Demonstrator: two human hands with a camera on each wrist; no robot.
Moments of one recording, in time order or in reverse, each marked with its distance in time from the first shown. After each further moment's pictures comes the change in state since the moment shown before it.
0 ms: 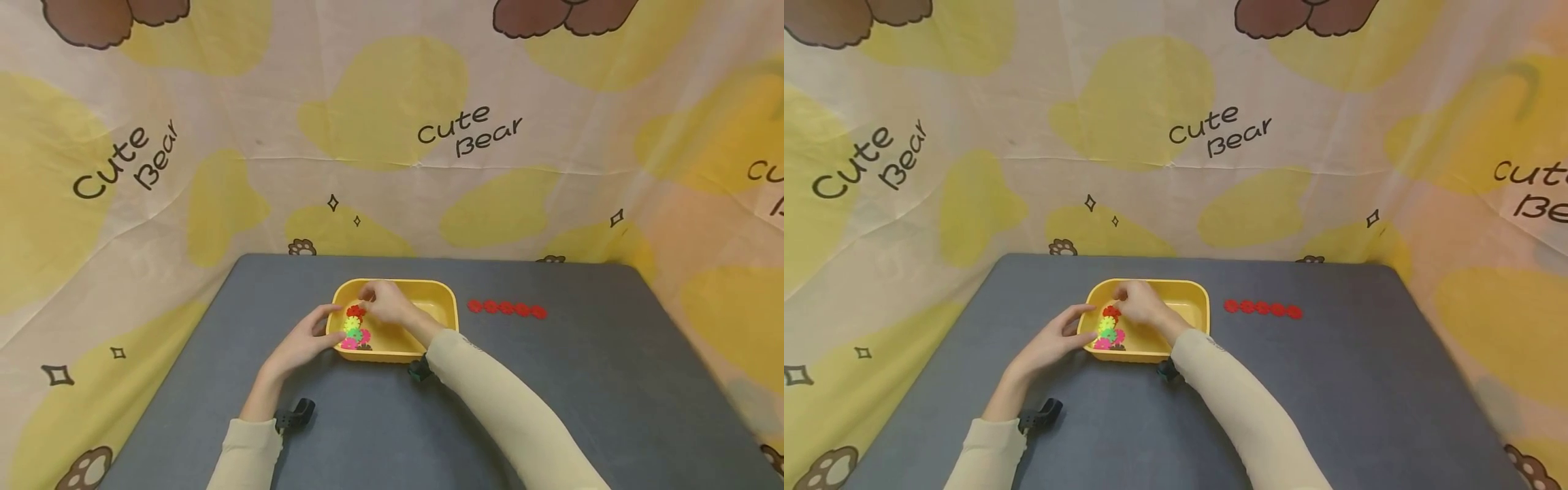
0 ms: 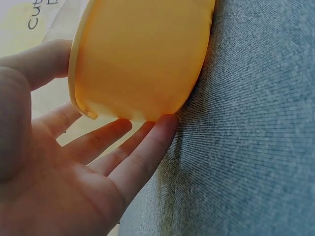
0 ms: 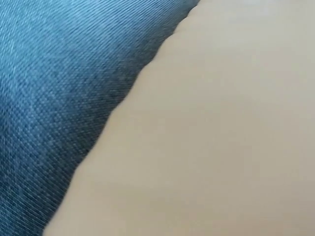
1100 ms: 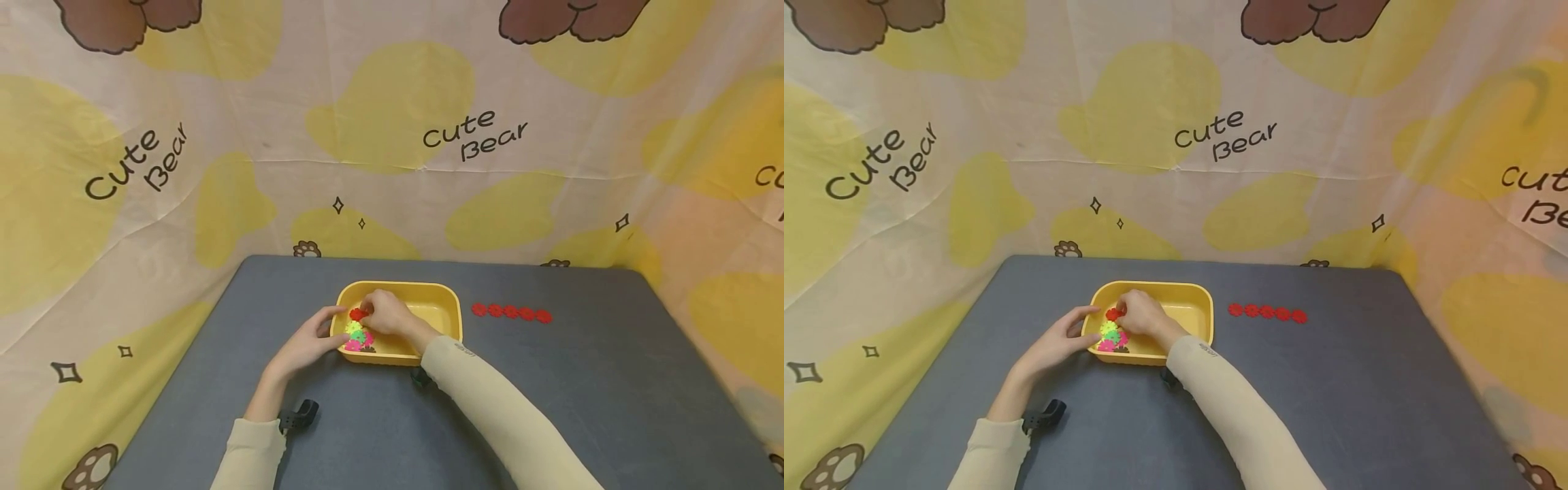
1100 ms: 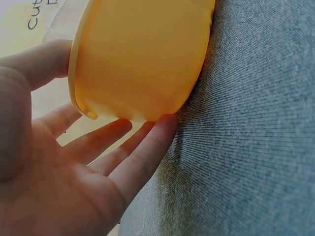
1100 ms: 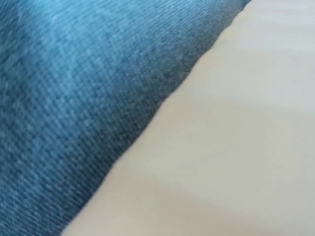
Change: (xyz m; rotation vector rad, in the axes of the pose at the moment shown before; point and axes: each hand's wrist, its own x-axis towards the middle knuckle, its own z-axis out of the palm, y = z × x) left_hand -0.001 0.002 -0.001 0.001 0.008 0.022; right_hand 0.006 0.008 0.020 -0.176 -0.047 -0.024
